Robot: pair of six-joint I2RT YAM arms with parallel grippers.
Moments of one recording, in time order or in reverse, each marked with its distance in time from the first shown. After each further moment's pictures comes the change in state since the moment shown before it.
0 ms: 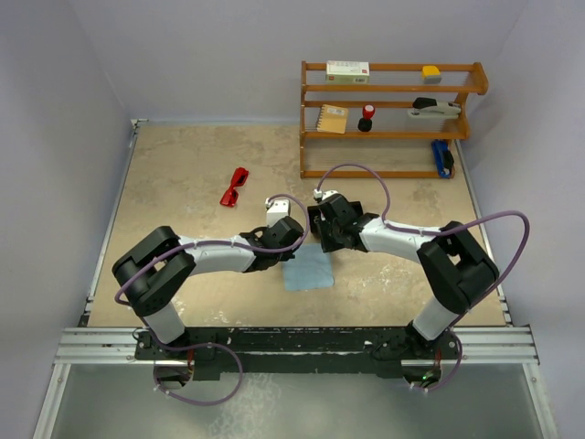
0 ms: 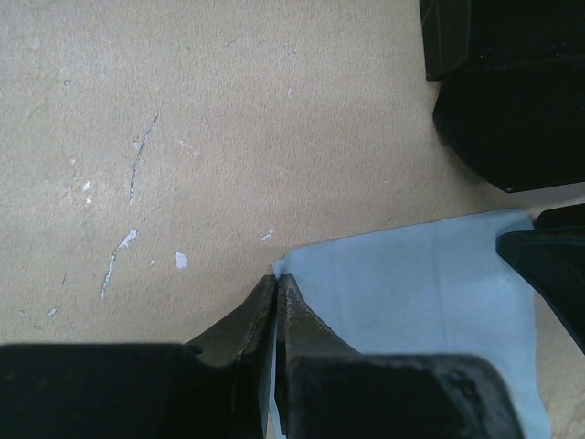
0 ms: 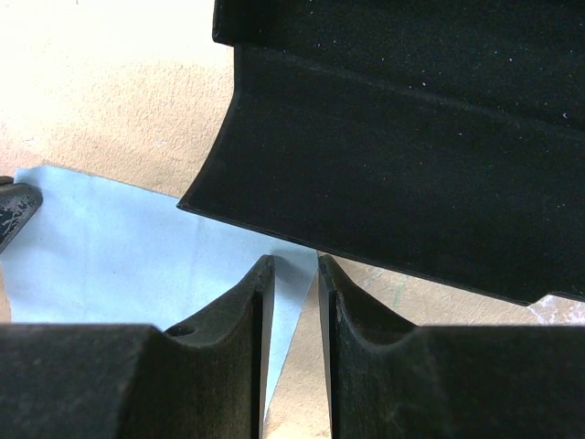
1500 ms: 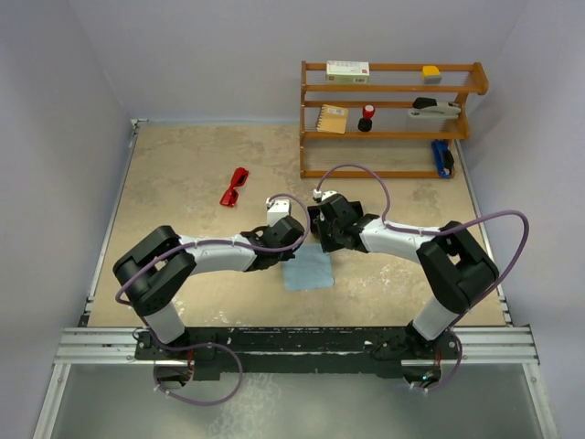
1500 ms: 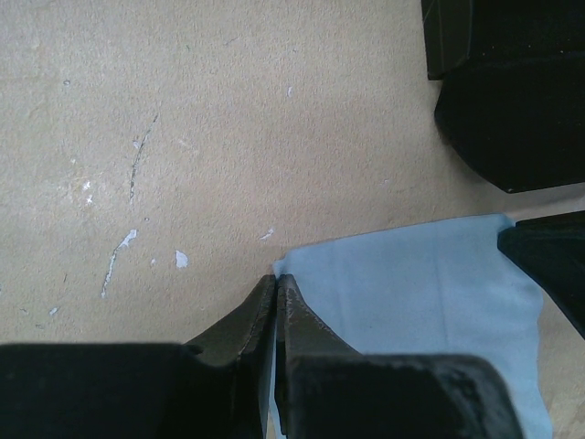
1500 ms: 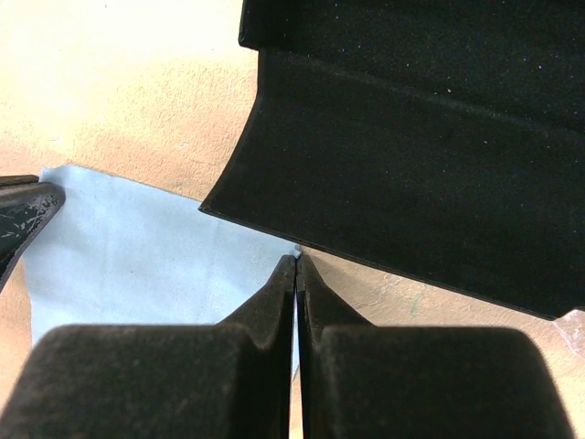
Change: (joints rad) left arm 0.000 0.005 0.013 -0.020 0.001 0.002; right arm 0.000 0.001 -0.012 0.035 -0.036 0.005
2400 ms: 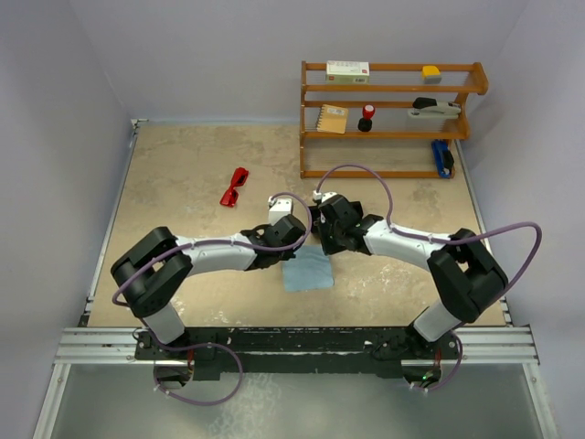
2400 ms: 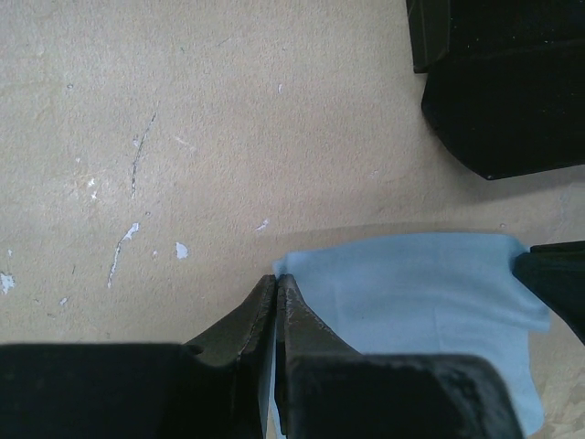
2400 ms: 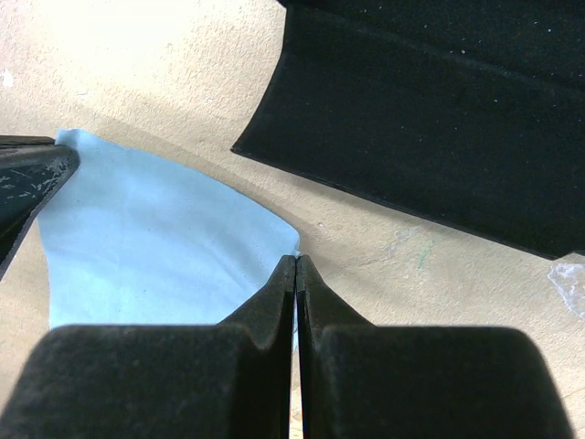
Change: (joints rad) left arm -0.008 -0.014 0.028 -0.055 0.000 0.025; right arm 0.018 -0.069 0.001 -0.082 -0.006 -0.003
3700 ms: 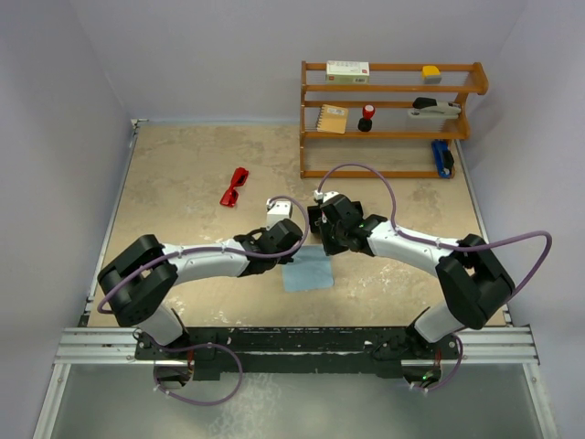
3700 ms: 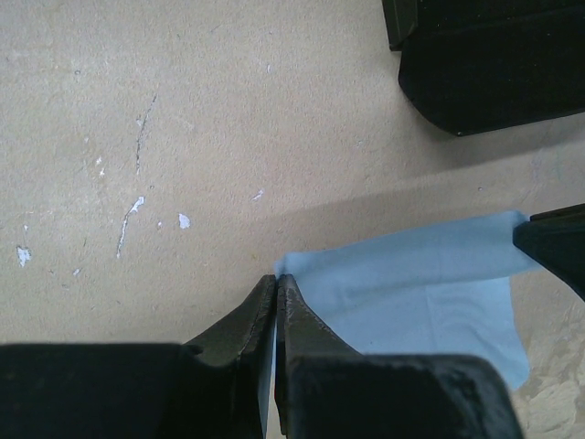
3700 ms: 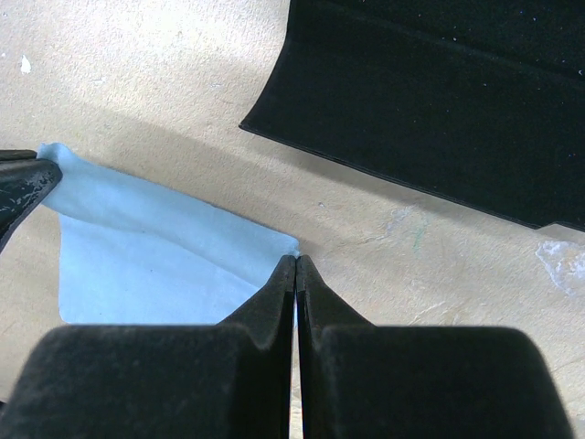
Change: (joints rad) left arm -0.031 -0.092 -0.053 0.003 -0.005 0.018; right arm 0.011 -0.052 0.000 -0.045 0.005 0.000
